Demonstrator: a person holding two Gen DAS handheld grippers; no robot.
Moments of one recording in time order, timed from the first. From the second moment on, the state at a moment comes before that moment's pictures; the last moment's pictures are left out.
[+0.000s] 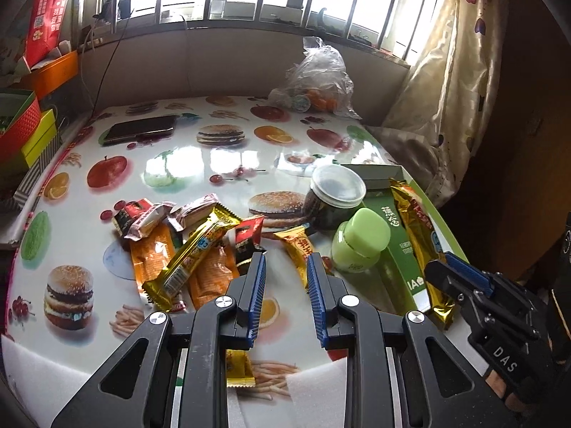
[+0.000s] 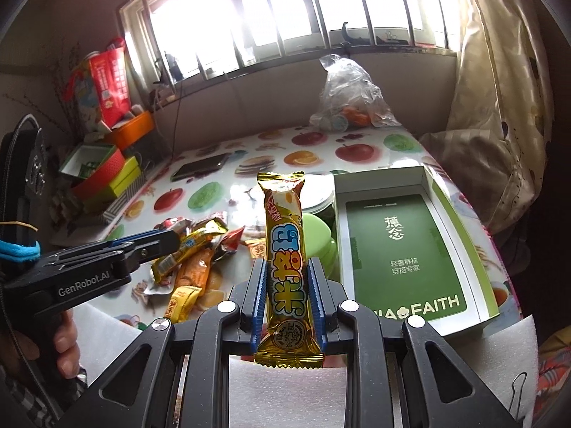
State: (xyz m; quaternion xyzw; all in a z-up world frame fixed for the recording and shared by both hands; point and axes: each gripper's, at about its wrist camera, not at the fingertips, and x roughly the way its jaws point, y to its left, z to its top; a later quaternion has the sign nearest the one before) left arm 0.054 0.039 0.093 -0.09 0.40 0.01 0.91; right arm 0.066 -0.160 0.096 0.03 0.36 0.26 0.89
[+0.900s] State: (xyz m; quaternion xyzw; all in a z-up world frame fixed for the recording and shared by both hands) left arm 0.043 0.048 0.006 -0.03 0.51 0.07 0.86; right arm 0.064 -0.160 0.093 0.03 0.36 0.27 0.89
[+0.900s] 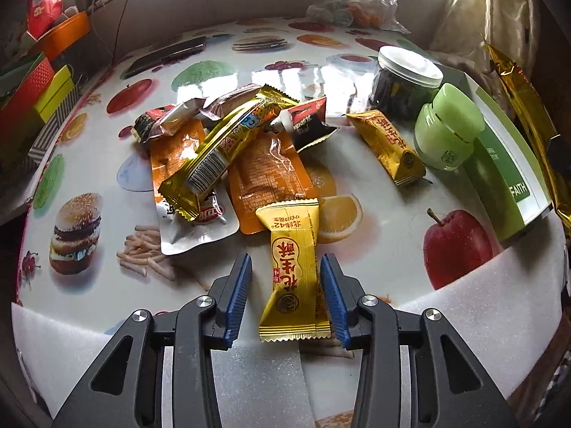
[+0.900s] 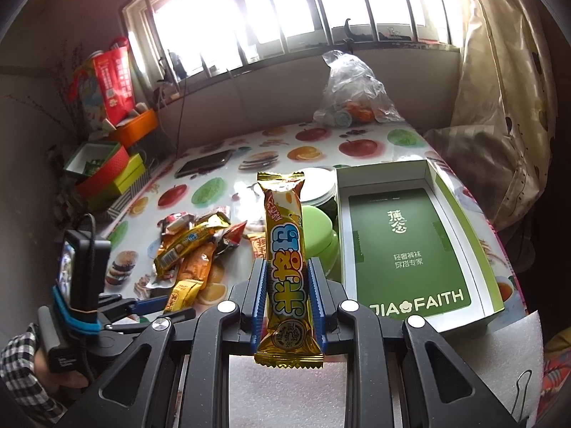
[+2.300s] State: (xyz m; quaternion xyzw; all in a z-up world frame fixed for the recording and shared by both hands) left arm 0.113 -0.056 0.104 -0.04 0.42 -0.08 0.90; right arm 0.098 -0.234 0.098 0.05 0.36 0.17 0.92
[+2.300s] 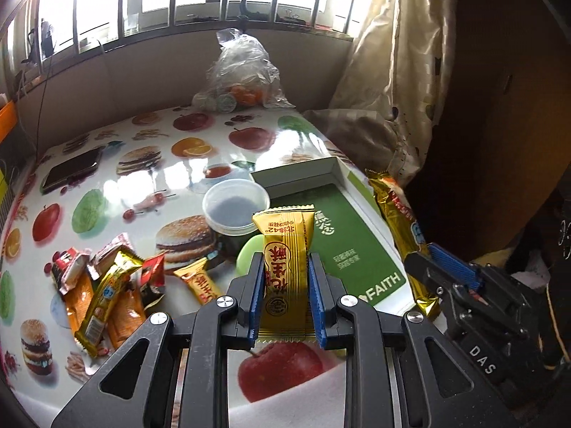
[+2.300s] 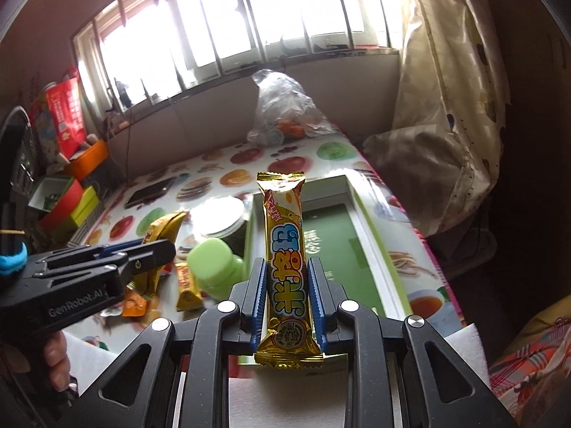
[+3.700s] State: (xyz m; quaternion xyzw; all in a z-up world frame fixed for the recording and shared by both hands) left arm 0.180 -0.123 0.035 -0.01 0.50 -0.10 0.86; right arm 0.148 -0.247 0.031 -0.01 0.43 0.12 0.90
